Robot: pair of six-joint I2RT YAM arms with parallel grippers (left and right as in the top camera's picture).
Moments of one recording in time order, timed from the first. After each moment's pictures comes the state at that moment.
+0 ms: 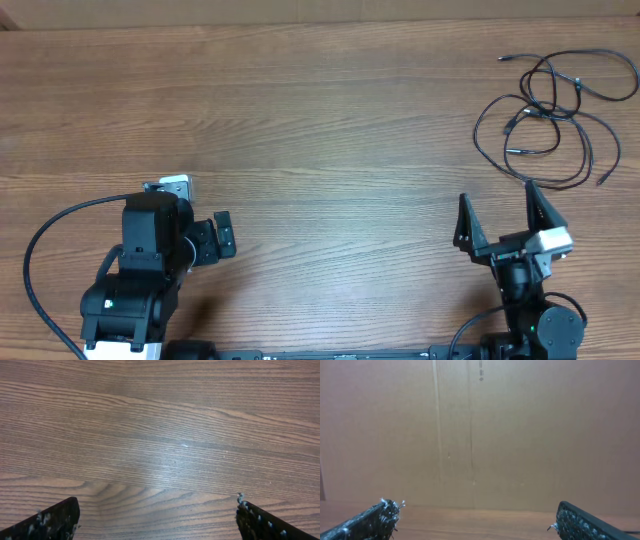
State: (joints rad) left arm -0.08 0.80 0.86 -0.97 -0.03 -0.22; right arm 0.05 0.03 0.06 0.28 -0.14 0.11
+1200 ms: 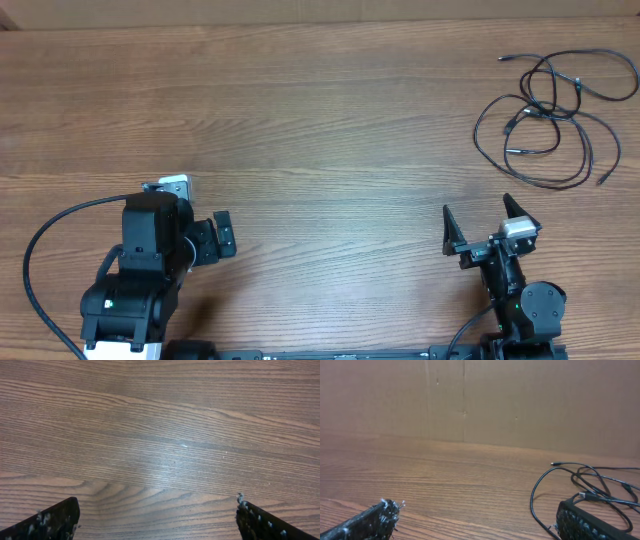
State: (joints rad) left arm -0.08 0.80 0.86 -0.97 -0.04 -0.23; right arm 0.05 0.01 0.02 -0.03 -0.14 -0.03
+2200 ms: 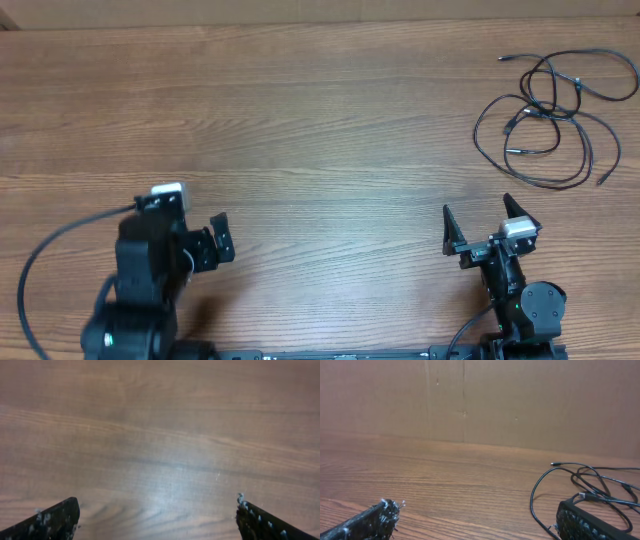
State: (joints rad) left arm -0.08 0.63 0.75 -0.85 -0.04 -0.23; right arm 0.05 0.01 0.02 -0.02 -0.14 -0.03
